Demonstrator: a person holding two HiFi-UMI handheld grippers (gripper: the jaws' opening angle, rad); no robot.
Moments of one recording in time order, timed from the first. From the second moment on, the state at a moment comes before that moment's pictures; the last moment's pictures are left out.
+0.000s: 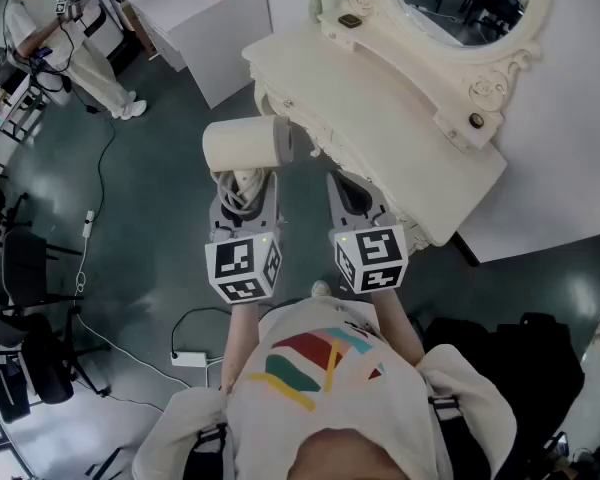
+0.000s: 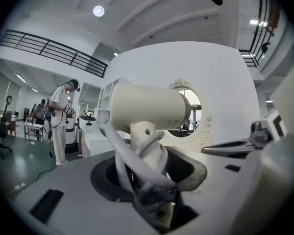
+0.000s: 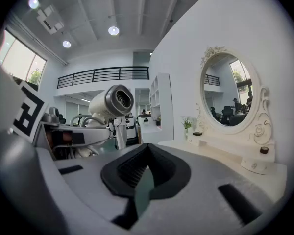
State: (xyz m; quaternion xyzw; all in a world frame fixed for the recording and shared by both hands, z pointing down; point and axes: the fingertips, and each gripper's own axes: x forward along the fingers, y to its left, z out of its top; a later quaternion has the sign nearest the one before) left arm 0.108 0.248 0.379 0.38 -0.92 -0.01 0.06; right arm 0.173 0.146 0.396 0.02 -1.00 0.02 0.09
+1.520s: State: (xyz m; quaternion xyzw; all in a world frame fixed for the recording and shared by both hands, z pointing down) left arm 0.085 0.241 0.379 0.36 -0.93 -0.03 0.05; right arm 0.157 0.132 0.413 -0.04 -0.99 0.06 0.07
